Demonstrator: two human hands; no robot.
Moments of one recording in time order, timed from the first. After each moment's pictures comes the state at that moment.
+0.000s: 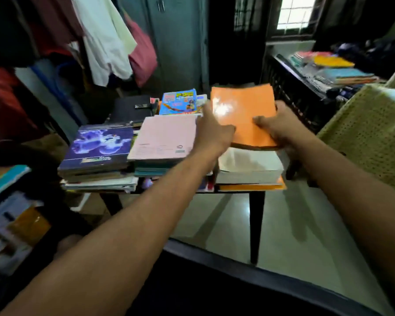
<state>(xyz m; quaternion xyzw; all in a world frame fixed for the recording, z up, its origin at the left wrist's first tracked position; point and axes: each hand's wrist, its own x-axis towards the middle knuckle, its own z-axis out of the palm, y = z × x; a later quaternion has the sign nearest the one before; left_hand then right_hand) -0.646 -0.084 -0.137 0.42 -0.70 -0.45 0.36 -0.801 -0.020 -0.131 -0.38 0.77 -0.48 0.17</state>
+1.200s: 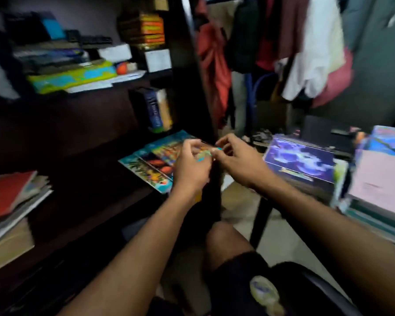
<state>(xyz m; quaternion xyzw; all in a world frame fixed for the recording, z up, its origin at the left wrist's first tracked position) -0.223 -0.137 -0.169 0.63 -0.49 -0.23 0.56 -0.358 -0.171 -0.146 -0.78 0.46 -0.34 0.25</state>
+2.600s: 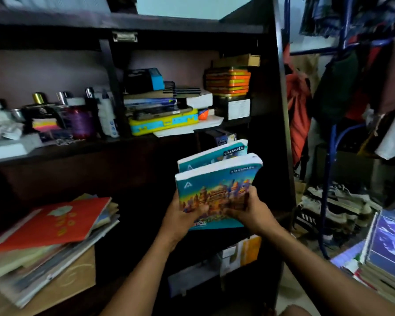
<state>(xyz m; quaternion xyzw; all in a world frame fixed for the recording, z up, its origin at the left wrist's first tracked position) -0.010 -0.144 -0.205 0.60 -0.43 -0.23 0.64 -0.200 -0.251 -0.183 -0.76 0.42 -0.29 0.41</state>
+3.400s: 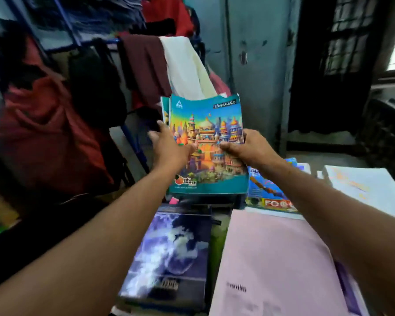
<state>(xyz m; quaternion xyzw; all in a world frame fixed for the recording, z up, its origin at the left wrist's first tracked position) -0.484 -0.403 -0.079 0.62 -0.64 -0.16 0.42 -0.686 -0.390 -0.106 -0.59 0.60 -0.47 0.24</state>
